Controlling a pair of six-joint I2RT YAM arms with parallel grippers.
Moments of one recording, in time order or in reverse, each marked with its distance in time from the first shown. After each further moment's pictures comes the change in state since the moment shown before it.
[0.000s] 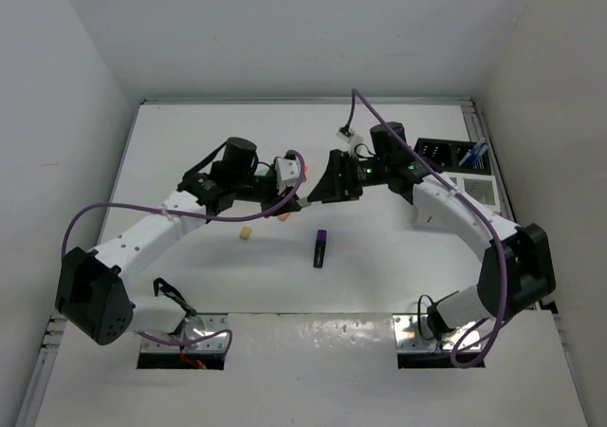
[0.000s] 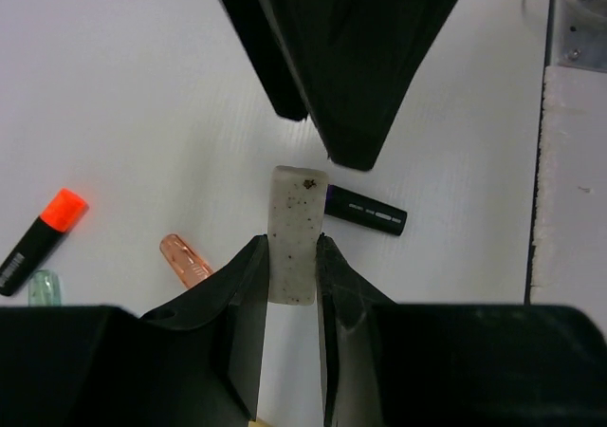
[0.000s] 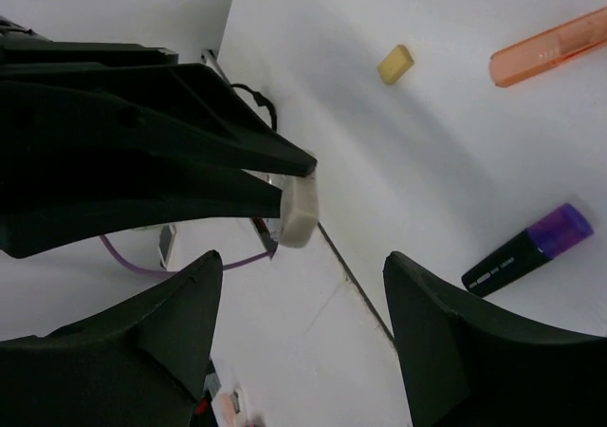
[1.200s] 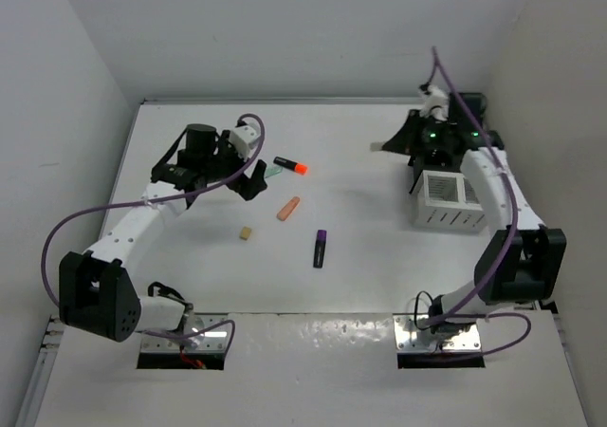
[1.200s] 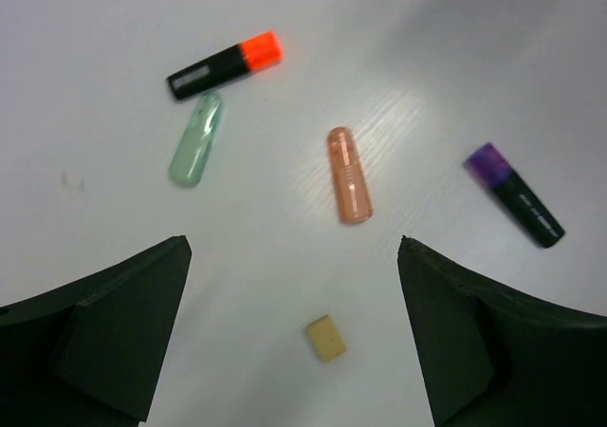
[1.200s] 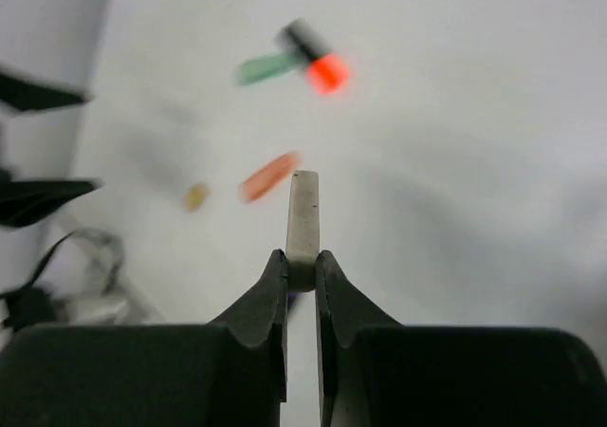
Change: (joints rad) left arm 0.251 0.009 0.005 0.013 -0.214 -0.168; right arm -0.350 0.057 0.201 -0.173 0.117 -0.301
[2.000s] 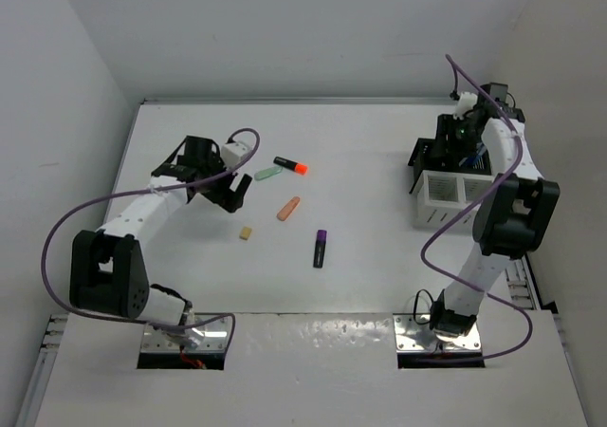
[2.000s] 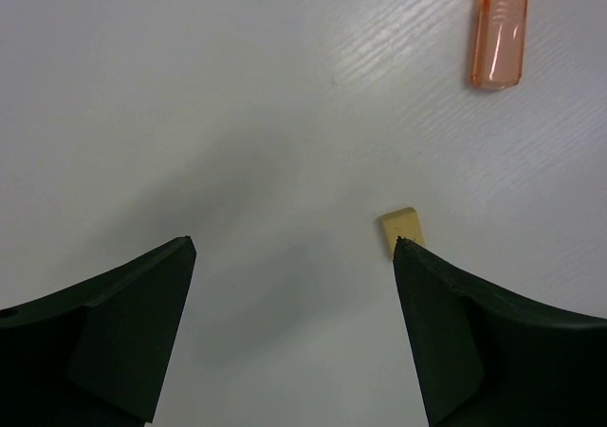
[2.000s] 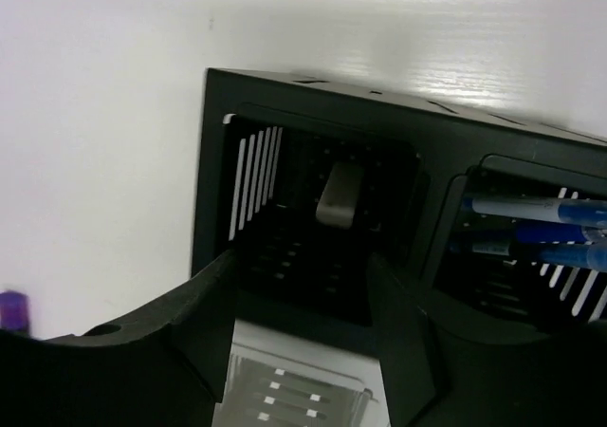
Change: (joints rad) left arm 0.129 0.101 -0.045 -0.159 -0.219 0.071; right arm -0.319 0.364 0.330 -0.321 0.403 -0.426
